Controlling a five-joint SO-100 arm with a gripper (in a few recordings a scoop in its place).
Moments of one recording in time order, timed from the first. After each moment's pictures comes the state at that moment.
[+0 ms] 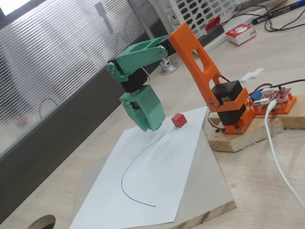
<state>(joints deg) 34.5 78.9 82.9 85.1 99.7</state>
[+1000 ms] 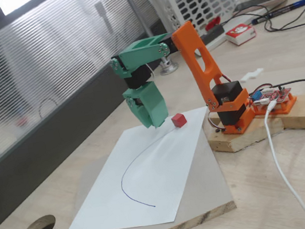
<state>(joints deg) 37.8 84.2 86.7 85.9 99.7</state>
